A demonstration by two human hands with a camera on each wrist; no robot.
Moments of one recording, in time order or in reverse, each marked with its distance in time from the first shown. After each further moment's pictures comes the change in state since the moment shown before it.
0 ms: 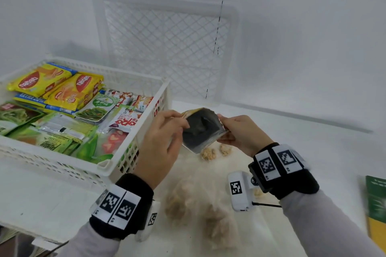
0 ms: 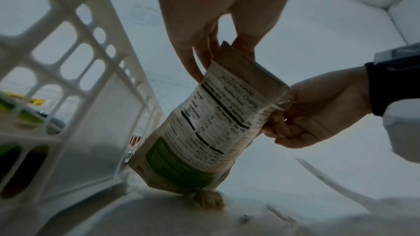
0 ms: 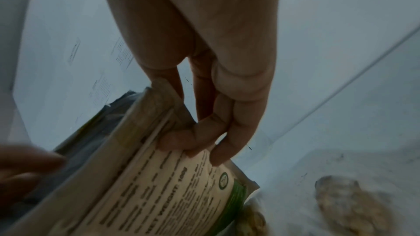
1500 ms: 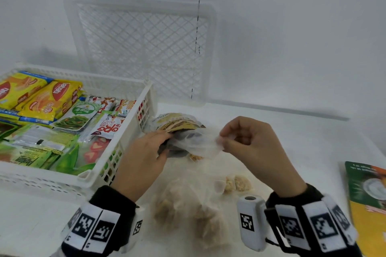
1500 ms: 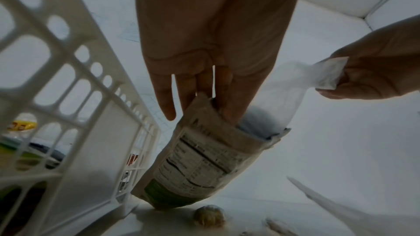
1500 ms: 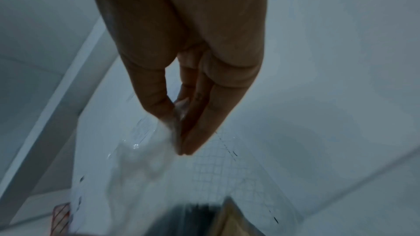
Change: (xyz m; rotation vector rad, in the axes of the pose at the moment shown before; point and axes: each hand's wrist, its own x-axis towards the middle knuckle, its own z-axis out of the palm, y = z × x) left_hand -0.005 -0.006 -0.002 0.244 -0.289 -0.093; right_hand -0.085 0.004 -0.018 -0.244 0.210 -0.492
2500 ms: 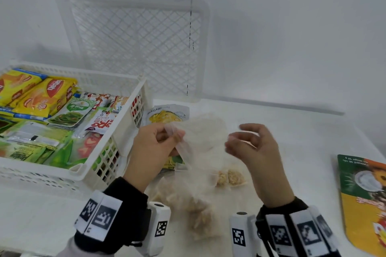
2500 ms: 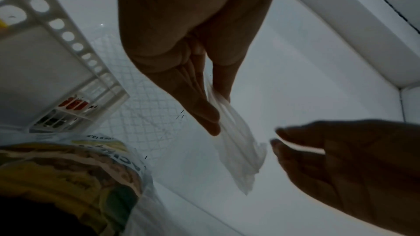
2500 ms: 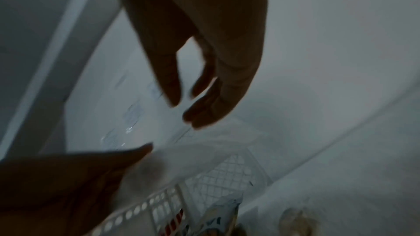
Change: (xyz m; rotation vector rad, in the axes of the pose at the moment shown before) left_hand 0.009 0.040 0.012 -0.876 0.072 -0.443; right_hand -0.022 0.038 0.001 0.505 0.274 0.219
